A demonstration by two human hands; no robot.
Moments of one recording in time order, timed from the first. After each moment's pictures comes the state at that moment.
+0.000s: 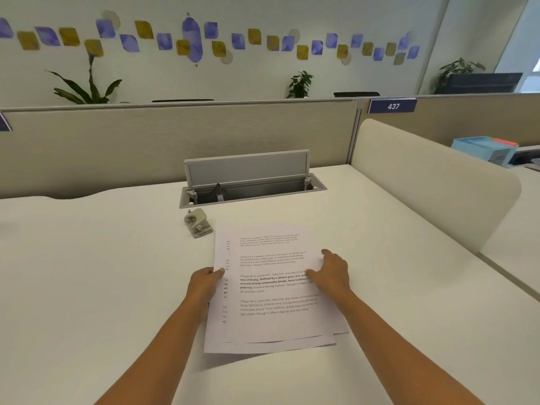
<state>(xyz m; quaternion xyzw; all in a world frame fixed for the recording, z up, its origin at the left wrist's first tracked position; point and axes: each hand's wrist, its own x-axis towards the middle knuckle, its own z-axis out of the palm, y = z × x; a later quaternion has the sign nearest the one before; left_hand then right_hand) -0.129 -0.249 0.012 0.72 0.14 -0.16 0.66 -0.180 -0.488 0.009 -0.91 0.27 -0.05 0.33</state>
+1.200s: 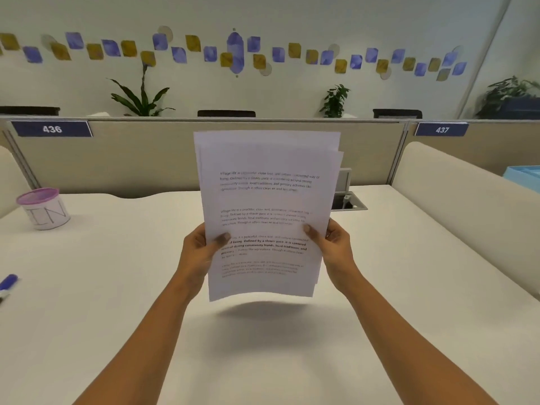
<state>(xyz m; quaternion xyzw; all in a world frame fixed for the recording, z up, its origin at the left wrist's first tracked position) -0.123 -0.157 0.098 0.64 -0.11 0.03 0.76 -0.153 -0.395 0.102 -0.64 -0.01 -0.15 0.75</state>
